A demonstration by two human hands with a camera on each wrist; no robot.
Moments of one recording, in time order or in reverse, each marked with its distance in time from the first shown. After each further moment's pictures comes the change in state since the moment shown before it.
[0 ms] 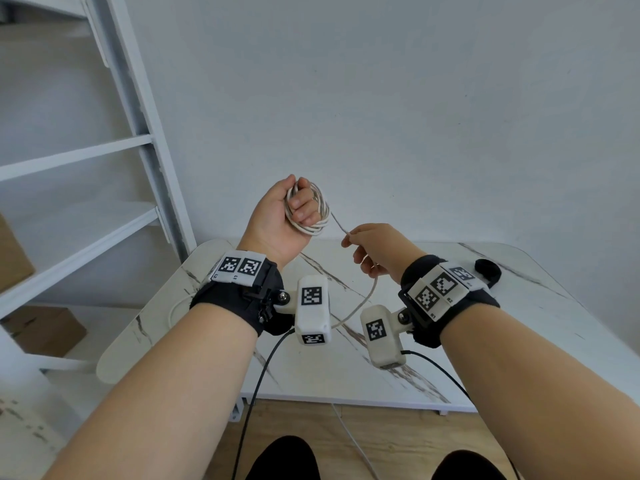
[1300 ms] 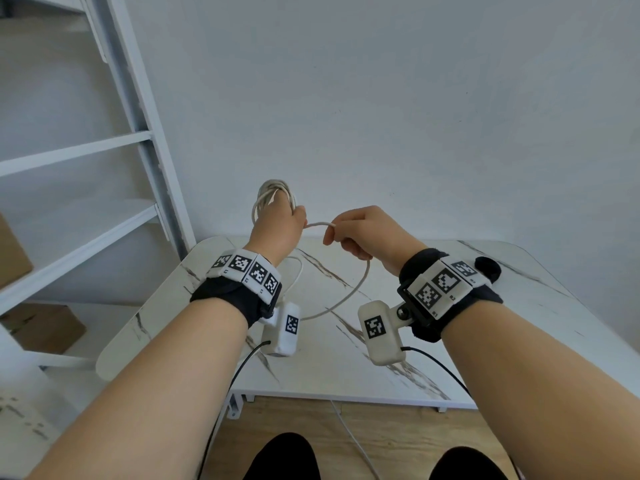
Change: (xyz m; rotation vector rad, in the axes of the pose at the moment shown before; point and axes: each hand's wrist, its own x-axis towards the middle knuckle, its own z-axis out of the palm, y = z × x) left_hand 0.015 -0.001 -0.030 1.663 0.422 0.292; right_hand -0.018 -0.017 0.002 -0.009 -0.111 -0.320
